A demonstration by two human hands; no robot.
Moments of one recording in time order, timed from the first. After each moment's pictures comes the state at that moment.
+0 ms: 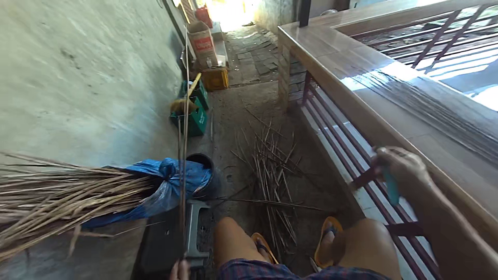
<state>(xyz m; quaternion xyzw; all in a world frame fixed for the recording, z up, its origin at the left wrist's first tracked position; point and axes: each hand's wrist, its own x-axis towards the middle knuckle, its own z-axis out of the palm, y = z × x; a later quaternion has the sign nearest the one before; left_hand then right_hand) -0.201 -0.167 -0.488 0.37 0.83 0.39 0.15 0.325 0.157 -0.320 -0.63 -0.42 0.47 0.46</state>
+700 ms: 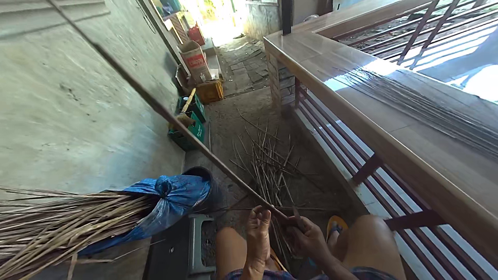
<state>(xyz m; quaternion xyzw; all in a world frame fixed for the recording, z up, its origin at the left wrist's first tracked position) 0.025 0.016 -0.409 0.30 0.47 0.68 0.48 0.174 0.015 -0.462 -0.46 -0.49 0.57 0.47</state>
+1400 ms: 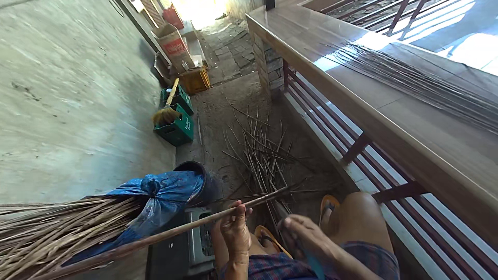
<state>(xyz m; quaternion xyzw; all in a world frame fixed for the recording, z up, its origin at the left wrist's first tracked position) 0.003 0.009 -0.405 0.30 0.50 0.74 0.33 0.201 -0.002 -0.418 -0.30 -0.43 0.78 0.35</state>
